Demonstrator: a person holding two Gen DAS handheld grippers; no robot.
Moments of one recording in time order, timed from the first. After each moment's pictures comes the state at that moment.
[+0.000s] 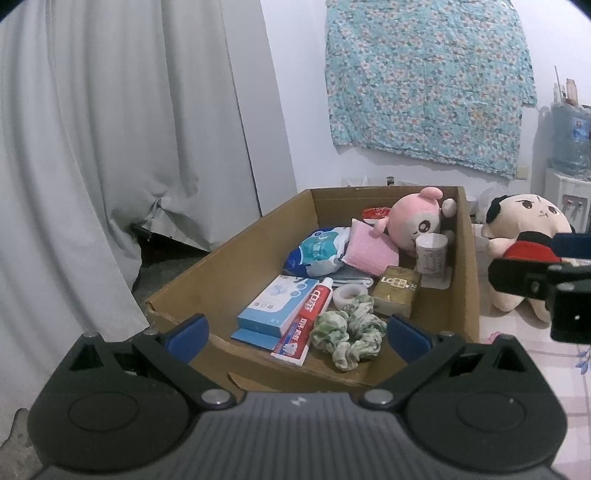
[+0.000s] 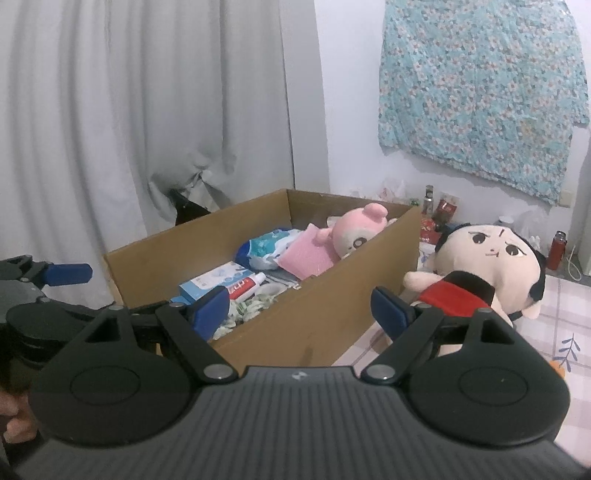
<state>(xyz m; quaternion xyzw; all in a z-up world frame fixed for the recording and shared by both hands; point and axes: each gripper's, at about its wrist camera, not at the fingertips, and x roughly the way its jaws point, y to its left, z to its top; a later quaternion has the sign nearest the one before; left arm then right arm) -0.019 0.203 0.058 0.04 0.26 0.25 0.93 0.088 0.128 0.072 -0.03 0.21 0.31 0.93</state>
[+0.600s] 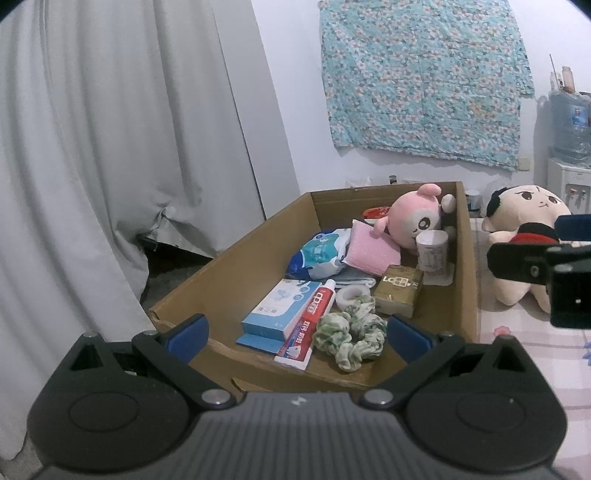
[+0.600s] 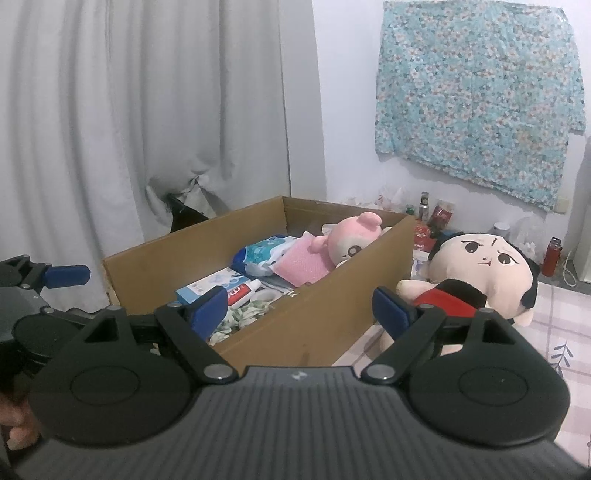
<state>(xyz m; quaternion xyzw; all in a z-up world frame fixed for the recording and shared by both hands) -0.019 0.187 0.061 0.06 0.26 0.26 0.93 0.085 0.128 0.076 -0.03 0.21 0.30 0.93</state>
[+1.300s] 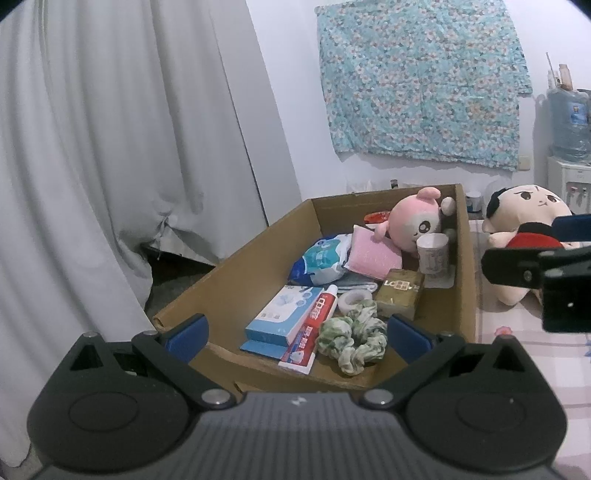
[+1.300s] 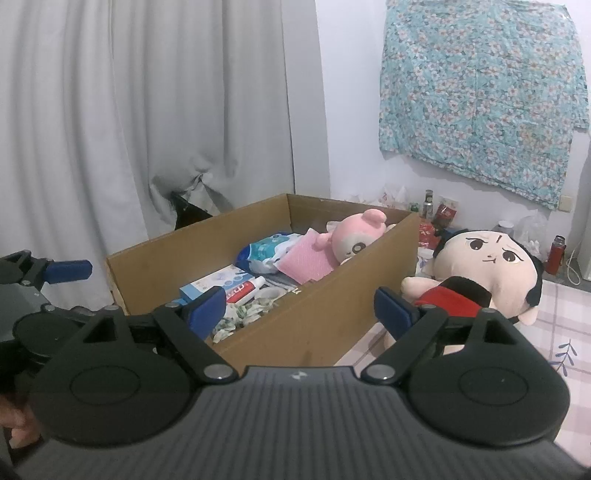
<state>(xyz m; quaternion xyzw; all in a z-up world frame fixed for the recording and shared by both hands) -0.023 0.182 0.064 0.08 0.25 0.26 0.93 0.085 0.130 0.073 -0.03 0.21 0.30 0.93</state>
